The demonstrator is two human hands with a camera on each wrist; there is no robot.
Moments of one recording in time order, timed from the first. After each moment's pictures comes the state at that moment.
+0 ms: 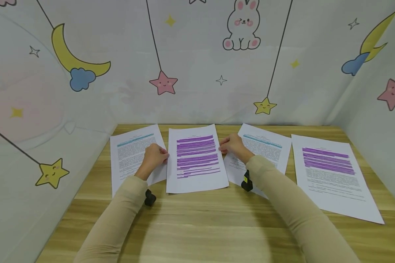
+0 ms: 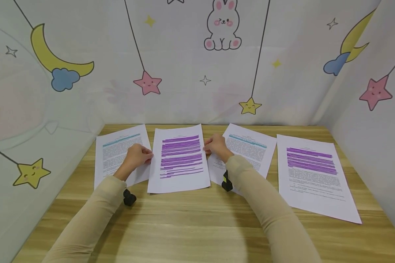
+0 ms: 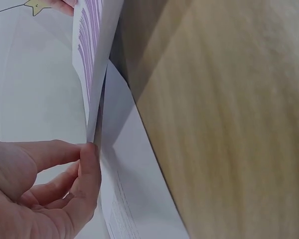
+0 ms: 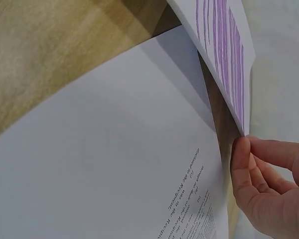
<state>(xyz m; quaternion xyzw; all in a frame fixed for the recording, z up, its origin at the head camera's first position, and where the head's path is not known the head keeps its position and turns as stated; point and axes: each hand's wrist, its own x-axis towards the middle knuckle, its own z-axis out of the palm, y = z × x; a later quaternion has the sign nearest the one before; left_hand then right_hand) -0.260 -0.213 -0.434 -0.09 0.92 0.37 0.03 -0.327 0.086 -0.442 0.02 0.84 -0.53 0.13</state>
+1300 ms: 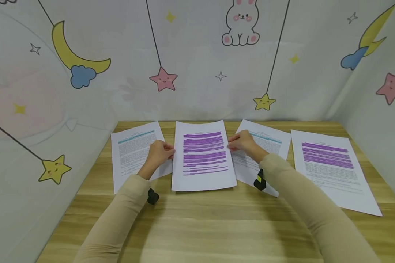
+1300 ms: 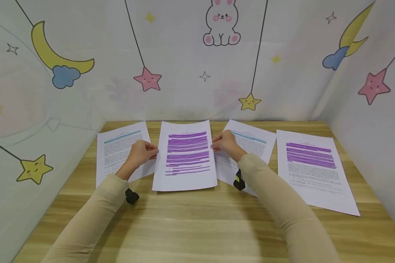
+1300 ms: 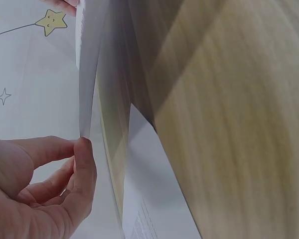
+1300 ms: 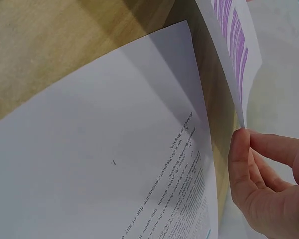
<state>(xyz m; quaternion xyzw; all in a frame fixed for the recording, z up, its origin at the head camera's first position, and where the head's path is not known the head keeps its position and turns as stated) -0.246 -0.194 -0.422 -0.04 0.90 0.42 0.01 -0.302 0.119 -0.421 0.03 0.82 -0.55 0.14</state>
